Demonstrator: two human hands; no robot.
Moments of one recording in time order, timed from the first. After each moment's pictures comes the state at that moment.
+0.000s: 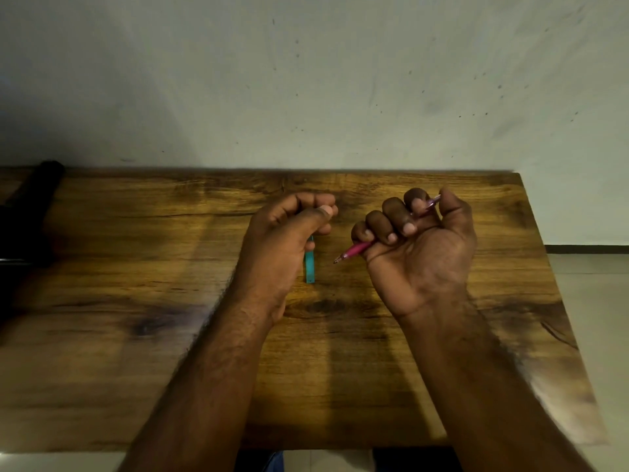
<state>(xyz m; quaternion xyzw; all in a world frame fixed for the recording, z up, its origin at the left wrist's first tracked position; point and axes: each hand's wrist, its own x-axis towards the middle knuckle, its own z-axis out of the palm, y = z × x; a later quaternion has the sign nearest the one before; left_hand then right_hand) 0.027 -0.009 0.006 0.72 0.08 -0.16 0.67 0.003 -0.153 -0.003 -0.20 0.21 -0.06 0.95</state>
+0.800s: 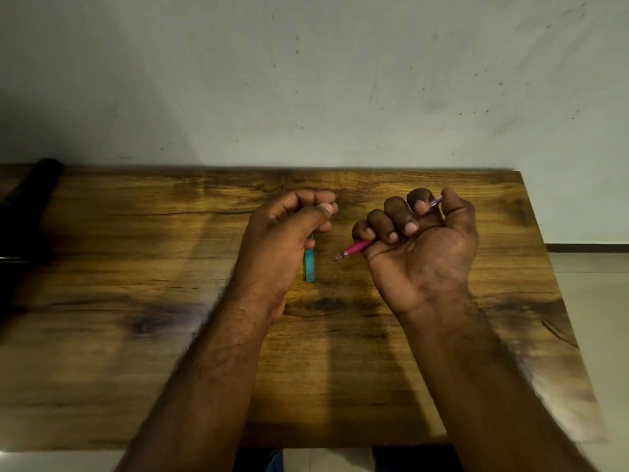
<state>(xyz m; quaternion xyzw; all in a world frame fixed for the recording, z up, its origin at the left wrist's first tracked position) 0.027 -0.009 0.006 0.72 0.08 -0.16 0.67 0.003 -0.153 -0.003 -0.20 0.22 -0.07 0.95</state>
